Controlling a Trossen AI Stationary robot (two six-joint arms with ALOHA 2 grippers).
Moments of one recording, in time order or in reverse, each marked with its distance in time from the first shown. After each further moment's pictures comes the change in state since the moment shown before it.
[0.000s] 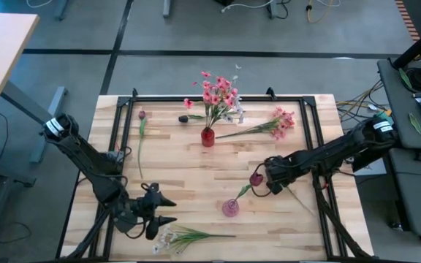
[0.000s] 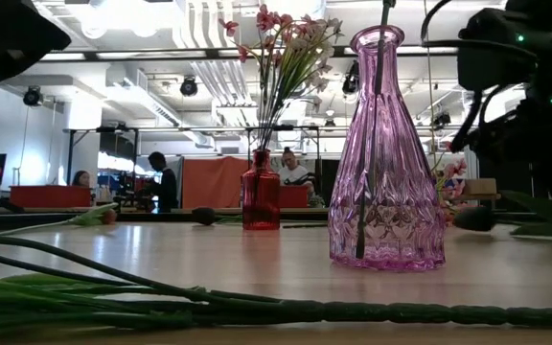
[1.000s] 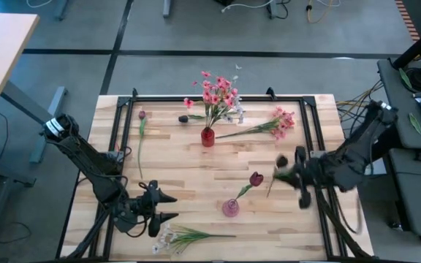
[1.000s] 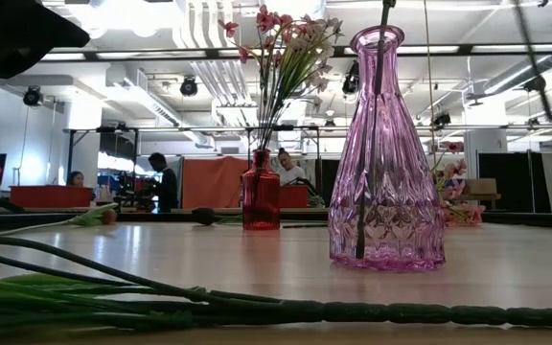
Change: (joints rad) left arm 0.003 0.002 0.000 0.015 -0.096 0.001; right arm 0.605 -0.478 0.155 0.683 0.901 -0.911
